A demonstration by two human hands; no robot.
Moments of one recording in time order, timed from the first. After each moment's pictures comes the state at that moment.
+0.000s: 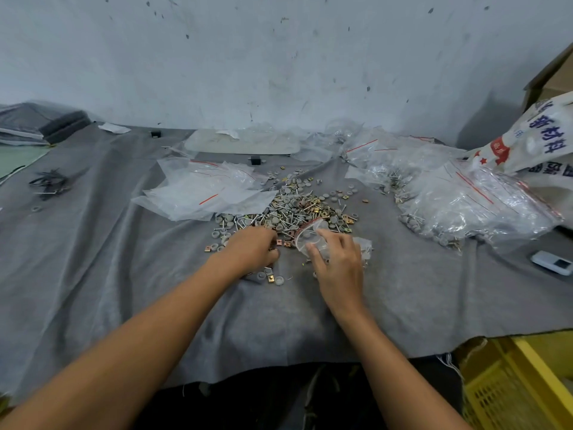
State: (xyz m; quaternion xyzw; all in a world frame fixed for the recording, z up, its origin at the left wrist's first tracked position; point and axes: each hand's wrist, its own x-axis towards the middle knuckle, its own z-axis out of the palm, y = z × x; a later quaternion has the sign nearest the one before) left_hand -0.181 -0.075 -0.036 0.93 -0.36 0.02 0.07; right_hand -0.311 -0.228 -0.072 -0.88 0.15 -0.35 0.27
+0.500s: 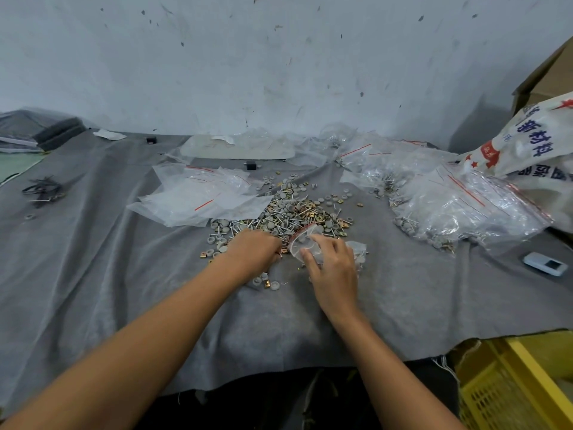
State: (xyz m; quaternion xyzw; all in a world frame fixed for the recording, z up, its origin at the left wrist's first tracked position) left_hand -0.186 -0.087 -0.029 0.90 -0.43 0.10 -0.06; right_hand -0.308 -0.229 -0.075 -0.89 0.15 -0.35 0.26
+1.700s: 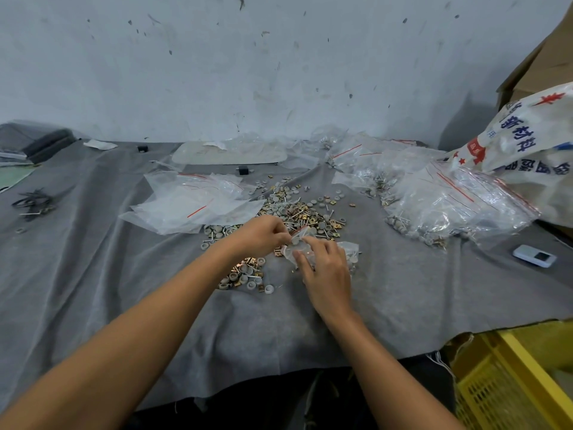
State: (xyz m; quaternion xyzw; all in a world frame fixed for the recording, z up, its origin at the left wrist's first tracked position) left_hand -0.188 -0.107 0.017 0.89 -0.36 -0.12 0.26; right_hand -0.309 -0.228 -0.072 -0.89 0.14 -0.34 0.26
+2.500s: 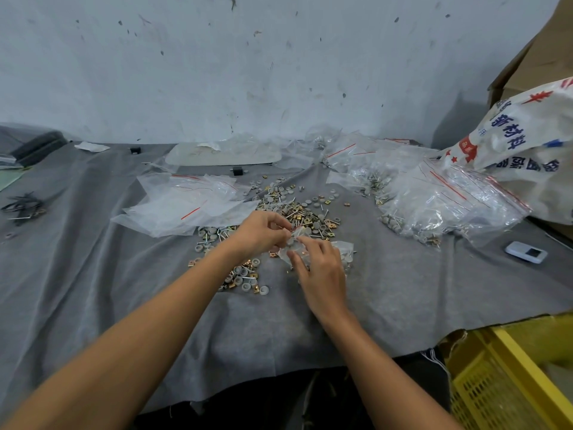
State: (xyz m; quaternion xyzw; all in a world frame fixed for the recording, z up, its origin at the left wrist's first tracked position) left_hand -0.193 -0.115 0.008 0.81 -0.28 -0.17 0.49; right_hand -0.310 -0.227 -0.070 -0.89 0.14 -0.34 0.26
